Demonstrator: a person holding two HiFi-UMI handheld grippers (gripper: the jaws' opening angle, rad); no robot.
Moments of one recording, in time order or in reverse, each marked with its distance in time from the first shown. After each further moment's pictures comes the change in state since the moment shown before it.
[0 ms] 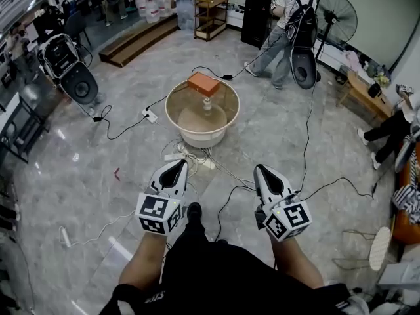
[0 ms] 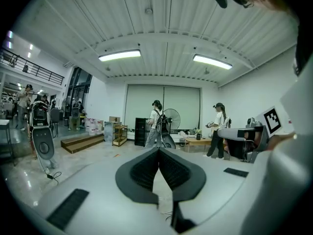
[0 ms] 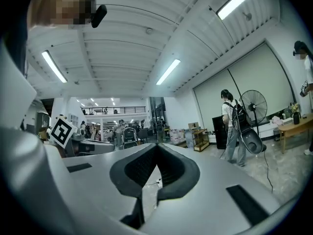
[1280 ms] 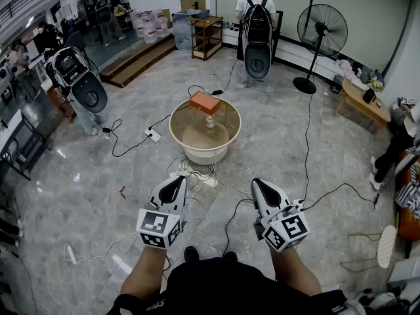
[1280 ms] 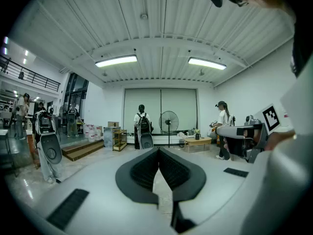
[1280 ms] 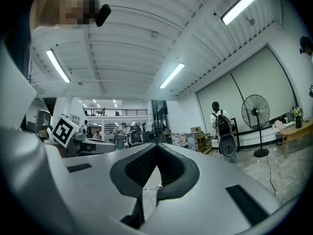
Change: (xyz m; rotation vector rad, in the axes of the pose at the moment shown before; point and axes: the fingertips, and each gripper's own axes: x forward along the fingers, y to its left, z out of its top) left arm -0.062 0.023 0.020 0.058 -0.019 -0.006; right arm -0.006 0.072 0.022 -0.030 -0.035 0.032
